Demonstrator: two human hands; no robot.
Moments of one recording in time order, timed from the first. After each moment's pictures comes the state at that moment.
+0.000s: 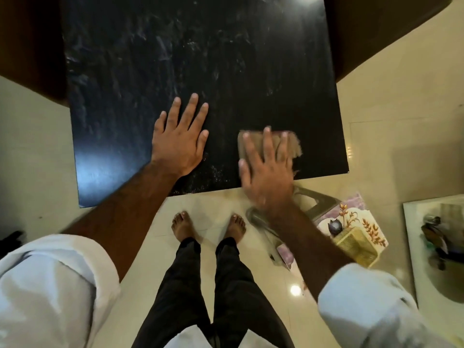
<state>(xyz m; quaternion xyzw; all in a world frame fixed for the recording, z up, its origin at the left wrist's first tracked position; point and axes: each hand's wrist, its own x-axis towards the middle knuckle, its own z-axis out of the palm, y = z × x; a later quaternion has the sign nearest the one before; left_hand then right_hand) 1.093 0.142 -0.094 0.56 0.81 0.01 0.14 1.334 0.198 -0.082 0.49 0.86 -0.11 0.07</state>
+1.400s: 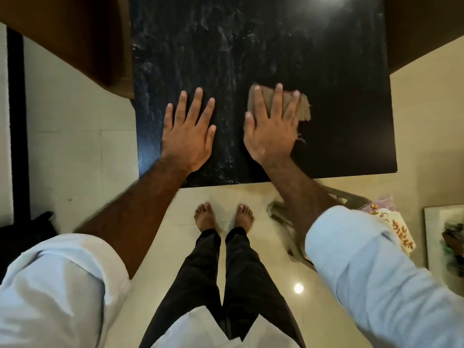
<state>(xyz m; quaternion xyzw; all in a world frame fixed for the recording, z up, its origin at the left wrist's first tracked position) 1.009 0.064 -0.096 0.54 0.83 0.03 0.15 1.180 0.195 -0.096 0.51 0.85 -0.09 0.04</state>
